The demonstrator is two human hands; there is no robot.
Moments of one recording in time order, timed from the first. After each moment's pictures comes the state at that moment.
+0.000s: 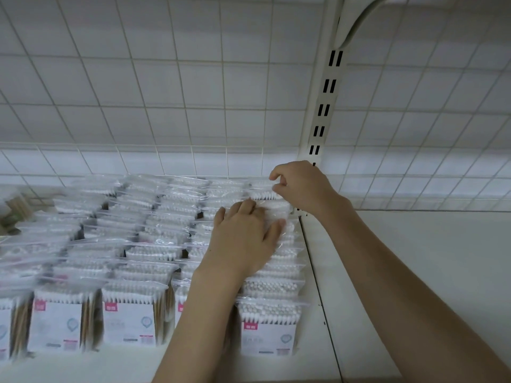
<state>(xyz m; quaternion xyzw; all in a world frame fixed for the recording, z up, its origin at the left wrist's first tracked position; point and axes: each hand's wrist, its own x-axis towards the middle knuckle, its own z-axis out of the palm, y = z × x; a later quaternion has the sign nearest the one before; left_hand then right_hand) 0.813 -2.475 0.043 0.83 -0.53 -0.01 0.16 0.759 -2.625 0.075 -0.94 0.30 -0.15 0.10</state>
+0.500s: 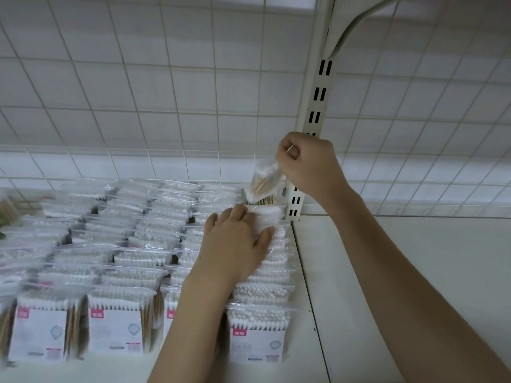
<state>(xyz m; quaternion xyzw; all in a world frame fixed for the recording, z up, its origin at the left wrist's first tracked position) 0.813 -2.473 0.041 0.83 -0.53 -0.01 0.17 0.742 -2.609 0.118 -0.86 0.27 -0.39 0.20</state>
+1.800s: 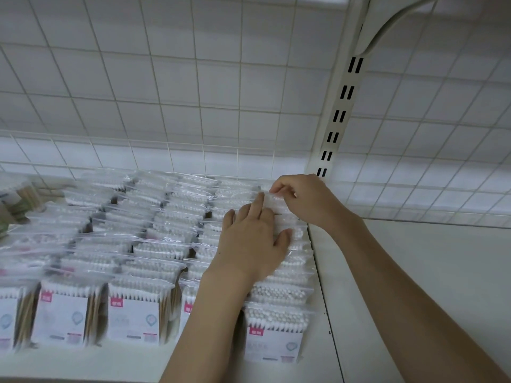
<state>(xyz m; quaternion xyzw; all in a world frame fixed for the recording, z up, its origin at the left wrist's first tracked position) 0.814 -2.475 0.037 0.83 -0.52 -0.01 0.19 0.757 -2.620 0.062 -0.93 0.24 -0.17 0.21</state>
